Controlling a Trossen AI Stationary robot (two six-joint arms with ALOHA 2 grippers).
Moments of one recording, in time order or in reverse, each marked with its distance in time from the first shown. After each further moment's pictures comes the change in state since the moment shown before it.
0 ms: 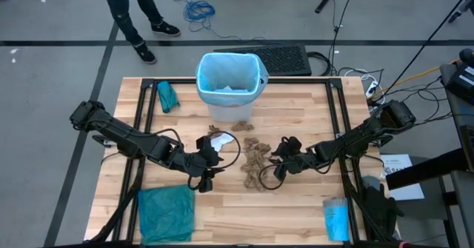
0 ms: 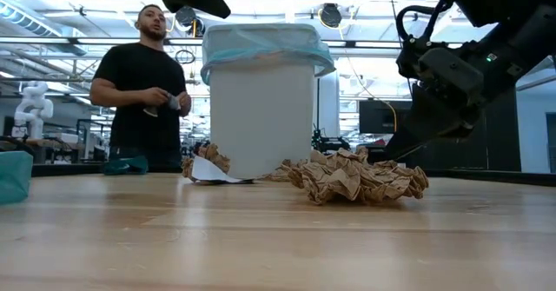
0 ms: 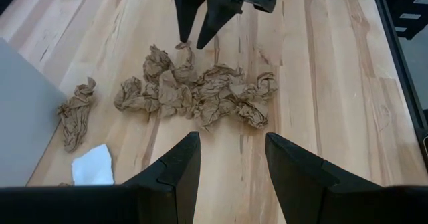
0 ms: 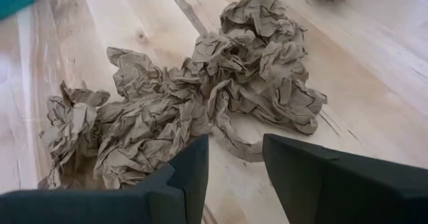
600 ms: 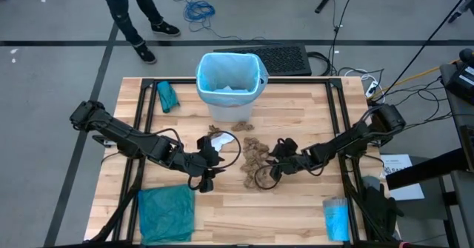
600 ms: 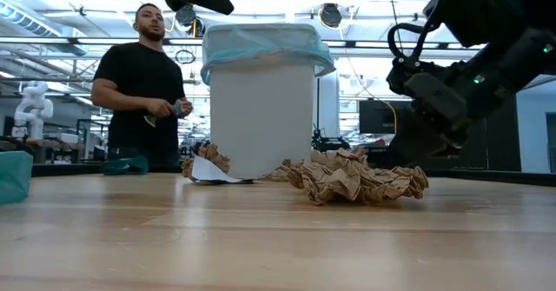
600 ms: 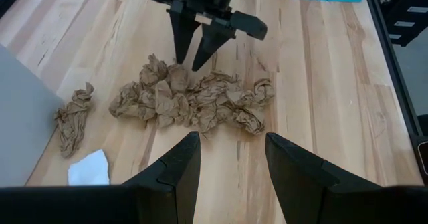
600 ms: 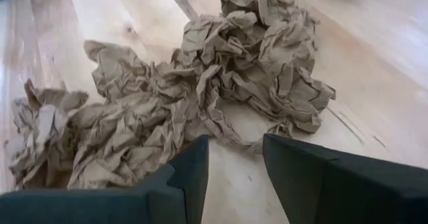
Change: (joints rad) left arm 0.000 0.000 0.000 0.023 0.000 0.001; right arm -0.022 0.137 0.000 0.145 0.001 -0.020
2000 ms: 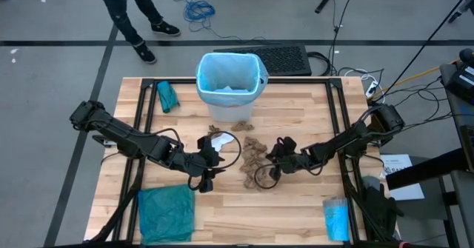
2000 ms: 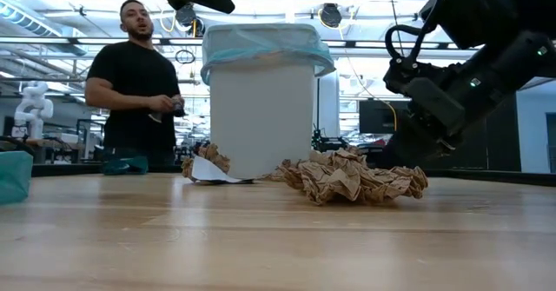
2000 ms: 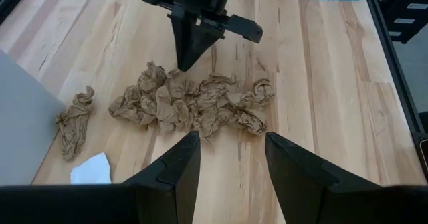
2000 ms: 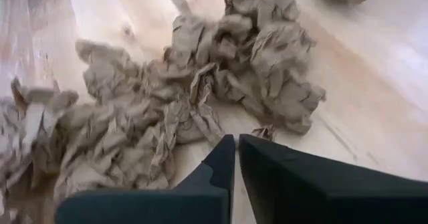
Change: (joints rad) left arm 0.000 0.000 0.000 0.004 0.000 0.025; right arm -0.018 0.009 0.001 0.029 0.013 -0.067
